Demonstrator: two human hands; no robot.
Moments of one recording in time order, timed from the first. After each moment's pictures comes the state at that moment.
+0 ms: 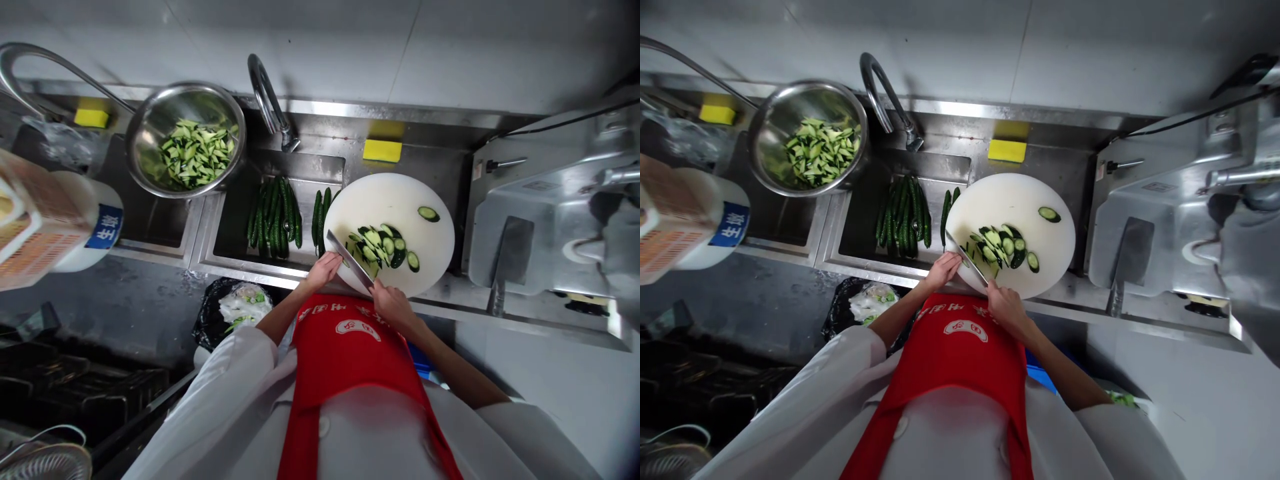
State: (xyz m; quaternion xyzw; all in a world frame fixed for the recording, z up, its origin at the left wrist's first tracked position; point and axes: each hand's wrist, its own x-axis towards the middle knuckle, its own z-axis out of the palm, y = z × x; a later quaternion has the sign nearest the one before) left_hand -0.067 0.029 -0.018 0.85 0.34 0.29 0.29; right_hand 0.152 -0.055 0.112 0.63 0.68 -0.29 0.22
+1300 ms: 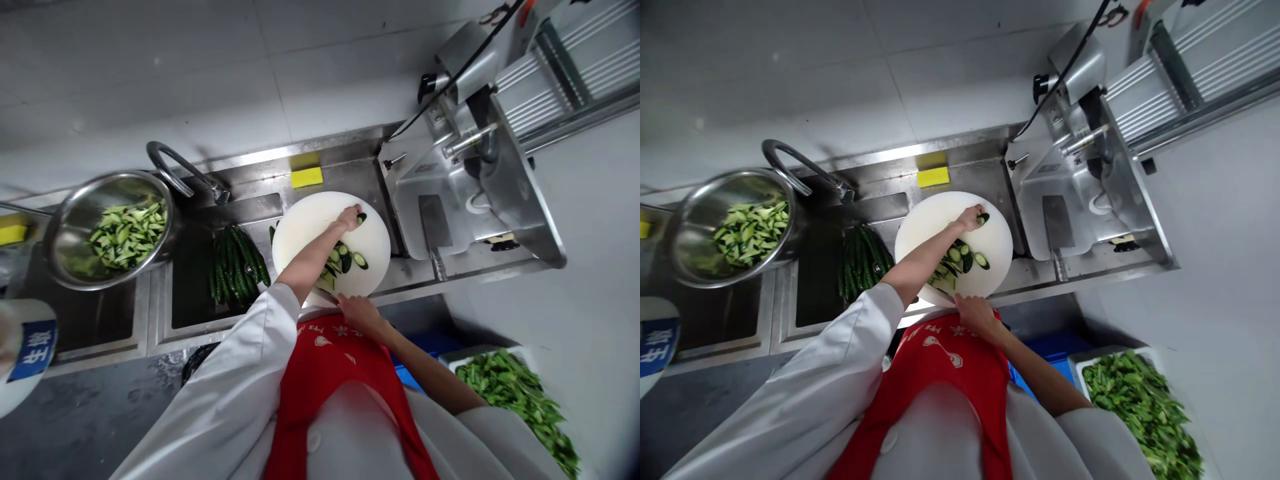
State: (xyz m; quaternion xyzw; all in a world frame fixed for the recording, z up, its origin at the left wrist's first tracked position) left_hand 0.239 0.177 0.019 0.85 0.26 0.16 0.42; right_hand 0.180 -0.089 0.107 0.65 0.69 -0.30 0.13
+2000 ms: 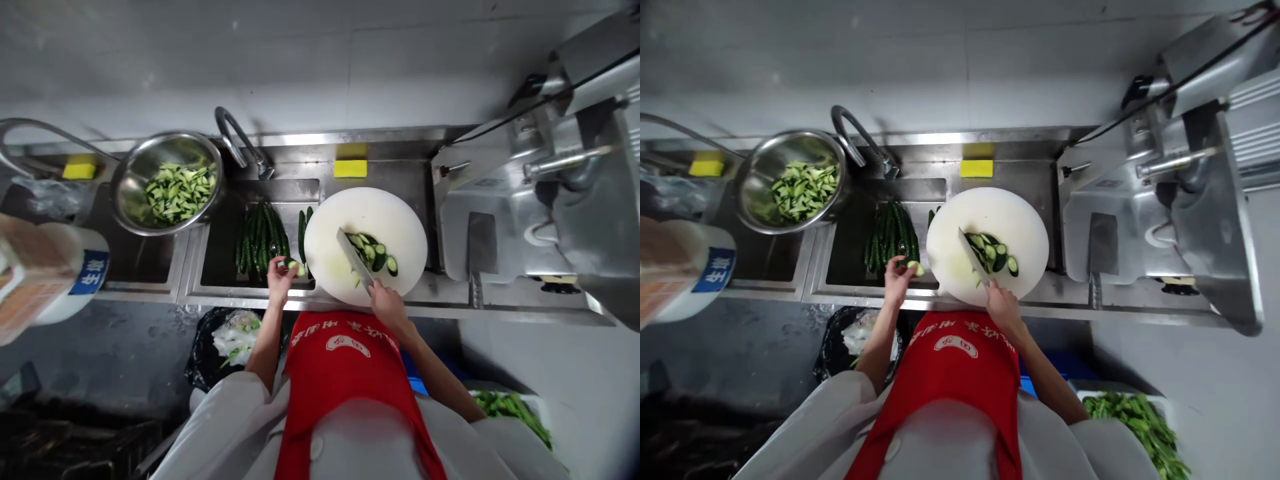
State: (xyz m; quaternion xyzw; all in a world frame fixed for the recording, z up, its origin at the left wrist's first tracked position) left_hand -0.080 0.043 0.042 0.35 0.62 0.44 0.55; right_hand 0.182 -0.060 0.110 0.75 0.57 -0.30 0.17
